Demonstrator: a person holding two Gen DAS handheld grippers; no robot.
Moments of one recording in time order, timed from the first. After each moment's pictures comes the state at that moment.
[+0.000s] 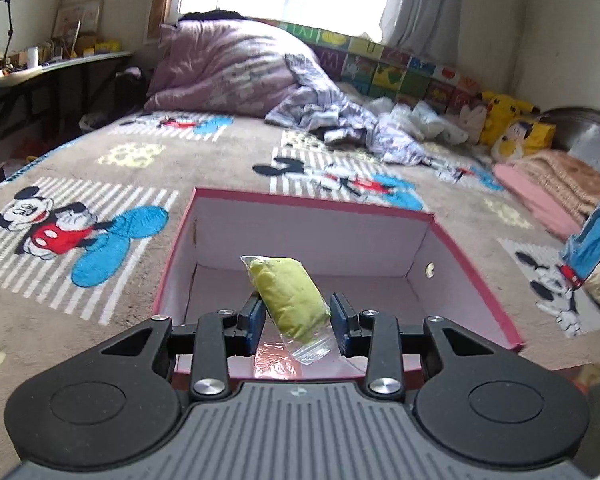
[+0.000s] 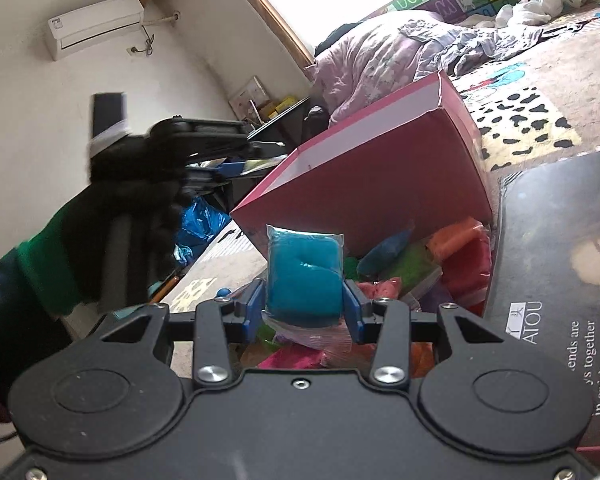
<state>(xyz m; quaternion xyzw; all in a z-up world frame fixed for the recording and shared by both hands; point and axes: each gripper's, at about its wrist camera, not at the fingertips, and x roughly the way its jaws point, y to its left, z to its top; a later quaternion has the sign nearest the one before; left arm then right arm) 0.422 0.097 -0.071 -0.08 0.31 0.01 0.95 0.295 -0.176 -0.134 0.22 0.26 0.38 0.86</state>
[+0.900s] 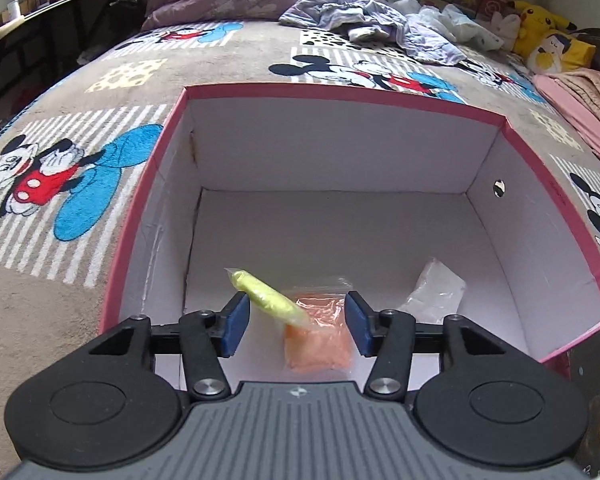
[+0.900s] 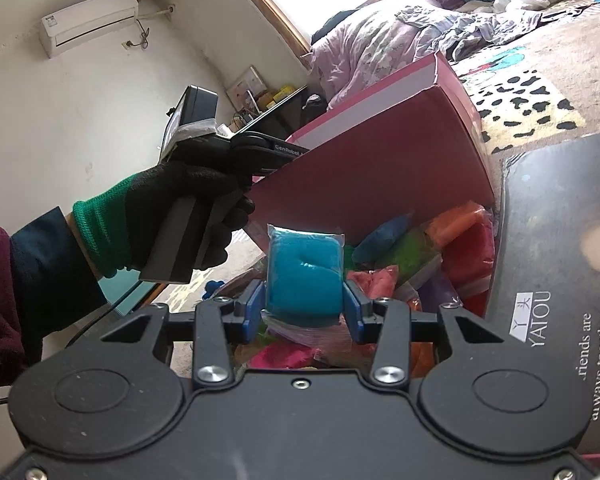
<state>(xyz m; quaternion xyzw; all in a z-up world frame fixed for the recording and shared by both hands) 0.477 0.102 -0.116 -0.05 0.44 0.03 0.90 0.300 -0.172 -0.142 0.23 0.27 0.38 0.85</state>
